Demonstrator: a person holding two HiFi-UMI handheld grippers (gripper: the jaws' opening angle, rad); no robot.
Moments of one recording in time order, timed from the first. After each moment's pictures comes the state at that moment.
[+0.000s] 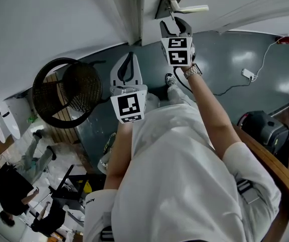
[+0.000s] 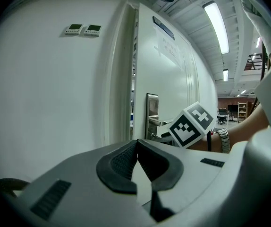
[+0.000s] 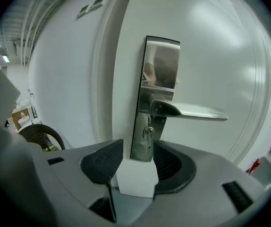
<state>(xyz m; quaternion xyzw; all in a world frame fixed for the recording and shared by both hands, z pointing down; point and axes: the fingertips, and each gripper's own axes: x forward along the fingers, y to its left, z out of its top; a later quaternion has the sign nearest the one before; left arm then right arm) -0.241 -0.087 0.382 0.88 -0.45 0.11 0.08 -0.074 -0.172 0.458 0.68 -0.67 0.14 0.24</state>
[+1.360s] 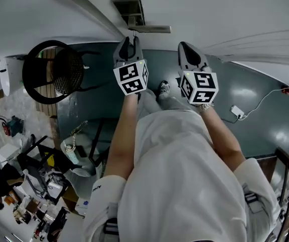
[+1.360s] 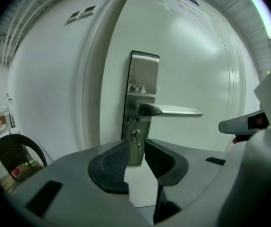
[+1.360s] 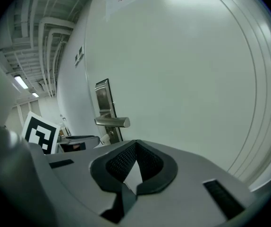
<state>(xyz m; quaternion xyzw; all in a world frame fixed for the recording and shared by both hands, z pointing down) -0.051 -0.170 0.458 0.75 -0.62 0.11 0.18 0.112 -0.136 0.413 0.55 -0.80 0.19 0.13</state>
